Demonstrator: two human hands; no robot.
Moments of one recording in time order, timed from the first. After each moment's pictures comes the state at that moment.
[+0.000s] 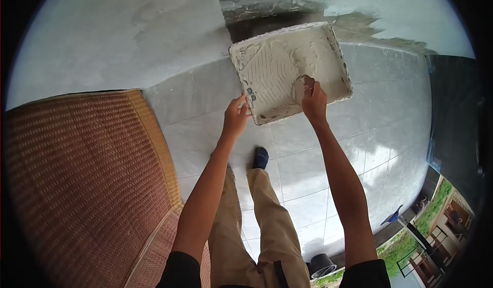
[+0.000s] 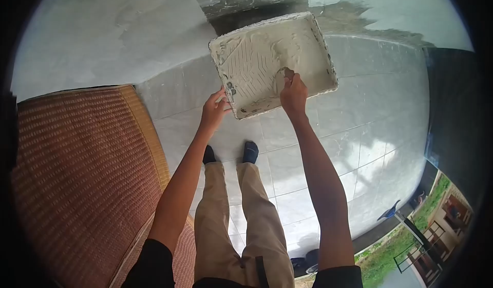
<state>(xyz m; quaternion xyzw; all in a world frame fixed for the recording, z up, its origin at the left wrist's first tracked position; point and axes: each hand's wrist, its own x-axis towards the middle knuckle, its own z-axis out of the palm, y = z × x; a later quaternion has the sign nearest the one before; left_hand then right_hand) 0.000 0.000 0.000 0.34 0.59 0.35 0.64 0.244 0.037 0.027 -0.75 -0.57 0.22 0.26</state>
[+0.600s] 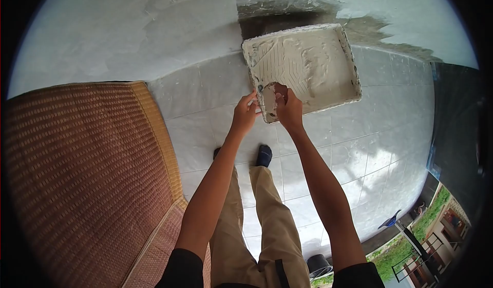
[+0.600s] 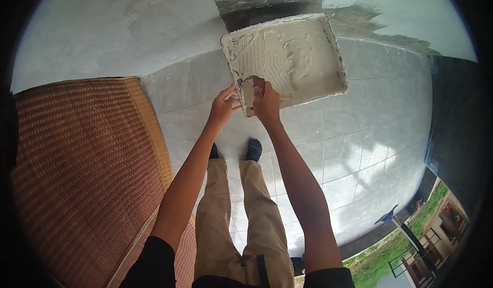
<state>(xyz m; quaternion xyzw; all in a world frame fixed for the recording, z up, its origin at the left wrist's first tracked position) -0.005 0.000 0.007 0.31 0.58 0.34 0.67 0.146 0.015 0.022 -0.71 -0.53 0.35 0.29</state>
